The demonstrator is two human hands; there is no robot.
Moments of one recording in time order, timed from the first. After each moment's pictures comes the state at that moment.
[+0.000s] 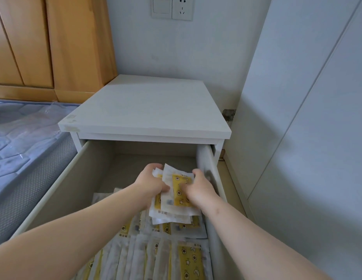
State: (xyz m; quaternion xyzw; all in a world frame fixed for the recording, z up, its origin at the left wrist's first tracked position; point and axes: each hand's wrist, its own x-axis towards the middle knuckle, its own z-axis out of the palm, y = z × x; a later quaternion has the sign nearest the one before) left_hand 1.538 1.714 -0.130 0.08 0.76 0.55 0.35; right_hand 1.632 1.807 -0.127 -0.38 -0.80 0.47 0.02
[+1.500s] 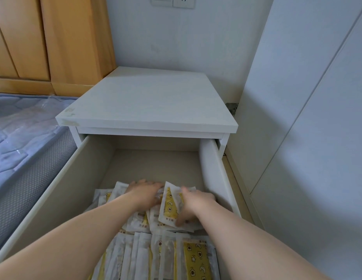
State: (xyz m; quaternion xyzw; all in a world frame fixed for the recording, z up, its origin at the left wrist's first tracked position) left_hand 1.496 1.706 -0.194 0.45 0.87 -0.05 0.17; right_hand 1.615 1.802 -0.162 -0.30 -0.90 0.13 -0.28
